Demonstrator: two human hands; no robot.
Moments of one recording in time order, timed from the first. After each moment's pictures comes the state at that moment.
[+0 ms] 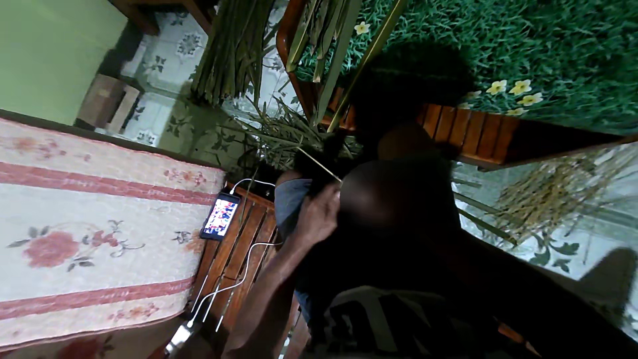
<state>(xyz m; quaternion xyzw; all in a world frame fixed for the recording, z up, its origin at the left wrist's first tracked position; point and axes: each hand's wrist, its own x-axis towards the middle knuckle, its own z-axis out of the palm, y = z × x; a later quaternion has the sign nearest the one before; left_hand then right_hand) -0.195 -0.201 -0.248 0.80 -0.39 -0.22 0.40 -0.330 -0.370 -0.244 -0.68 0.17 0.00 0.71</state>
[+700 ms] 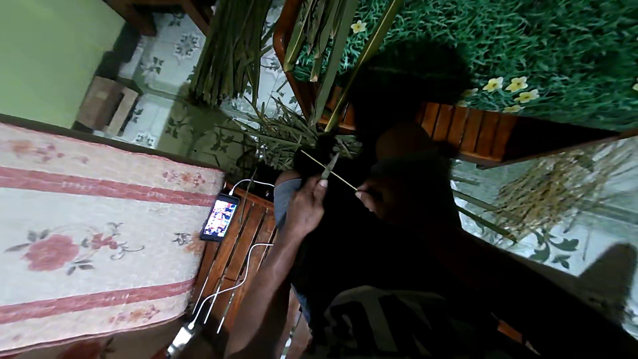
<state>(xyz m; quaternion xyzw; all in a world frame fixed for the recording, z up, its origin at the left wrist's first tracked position) -0.182 -0.202 -0.245 0.85 -0.35 -0.25 0.30 -0.333 -0.372 -0.260 -0.85 0.15 -0.07 0.51</state>
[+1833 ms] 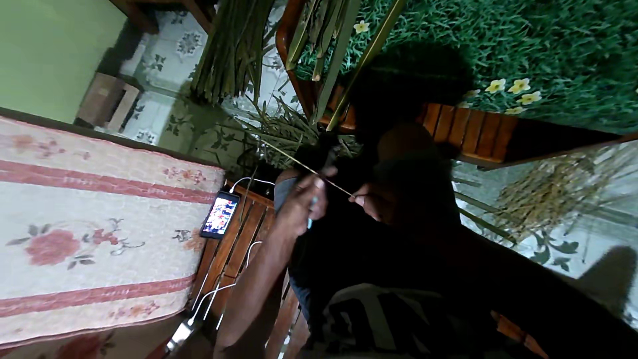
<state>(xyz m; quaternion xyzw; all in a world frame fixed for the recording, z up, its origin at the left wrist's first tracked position) -0.167 -0.194 -0.239 0.51 -0.14 -0.53 0.66 -0.336 -0.370 -0.233 -0.73 0.13 0.00 0.67</state>
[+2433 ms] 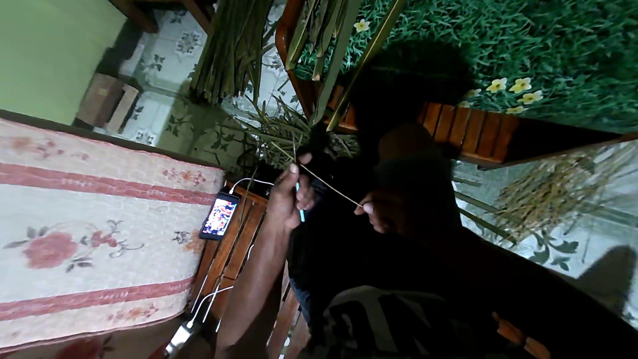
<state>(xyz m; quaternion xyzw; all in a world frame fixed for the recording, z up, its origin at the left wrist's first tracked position) -0.150 -0.192 -0.245 0.43 -0.12 -0.52 0.73 -0.348 -0.373 -0.242 -0.59 0.12 0.06 0.79</state>
